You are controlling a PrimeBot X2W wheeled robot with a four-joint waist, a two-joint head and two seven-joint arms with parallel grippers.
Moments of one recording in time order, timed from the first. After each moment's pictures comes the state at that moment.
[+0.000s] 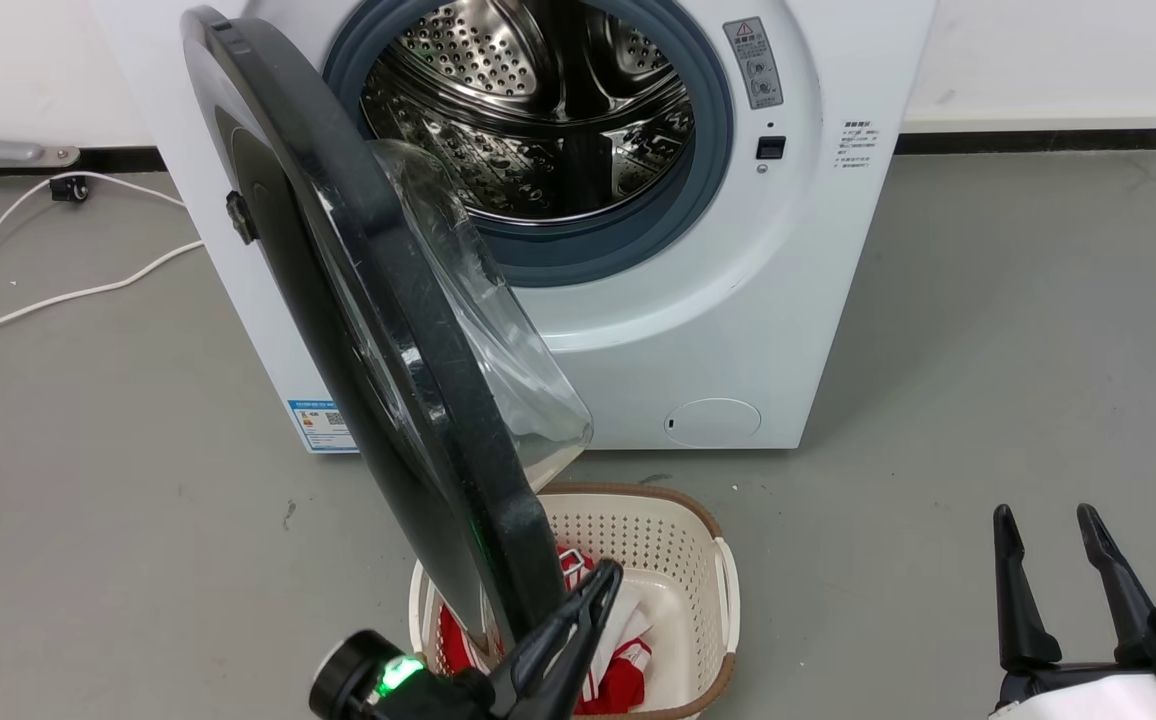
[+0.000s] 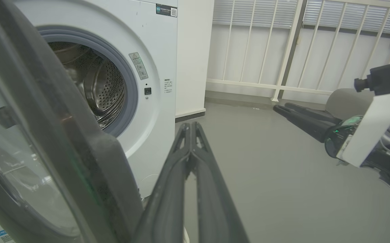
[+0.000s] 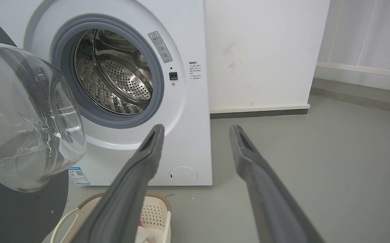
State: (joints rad) left arm 0.11 0.19 -0.49 -0.29 -0.23 -0.13 -0.13; right arm 0.15 -0.05 -0.09 -0.07 0.13 0.13 -0.17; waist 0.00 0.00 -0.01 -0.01
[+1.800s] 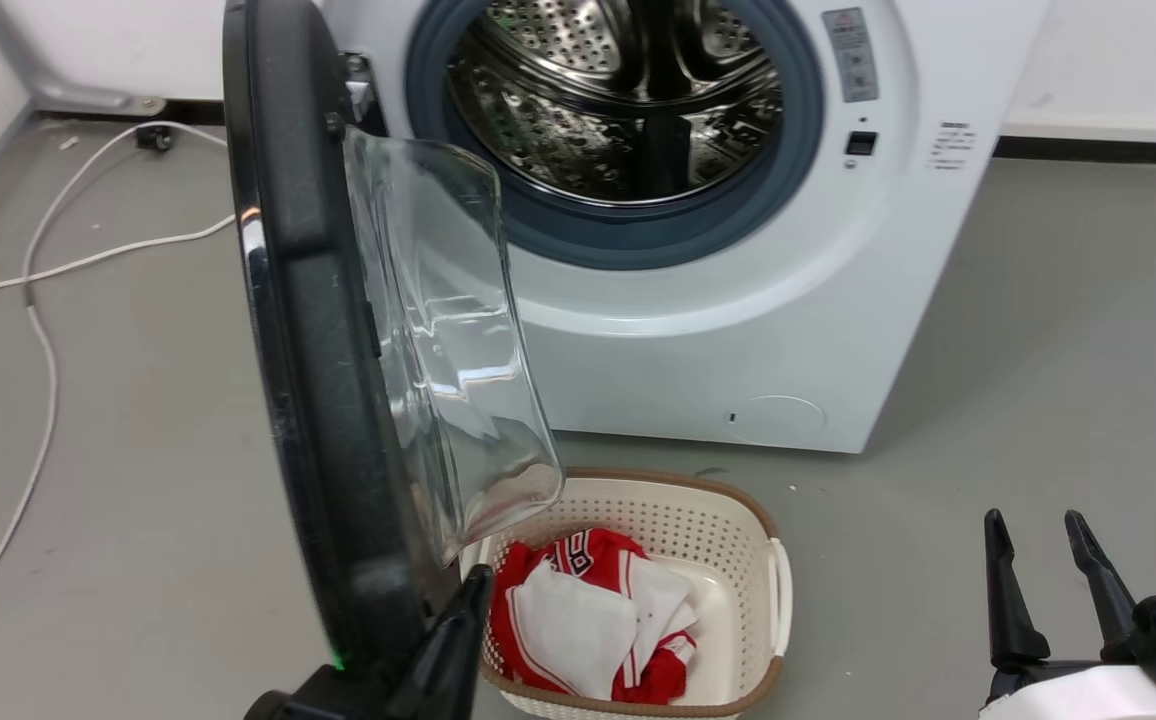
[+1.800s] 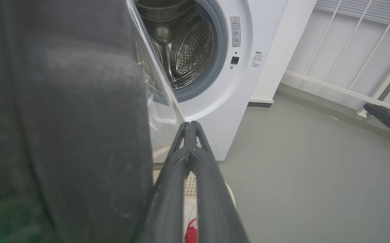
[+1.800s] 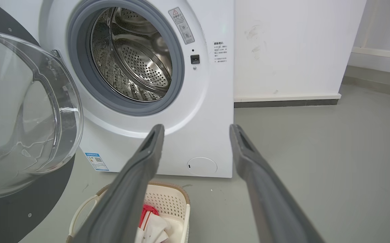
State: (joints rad) left arm 0.15 0.18 -0.38 -0.11 -0.31 0.05 -0.19; right arm 0.11 -0.05 -0.09 0.03 0.15 0.13 -0.19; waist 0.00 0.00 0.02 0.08
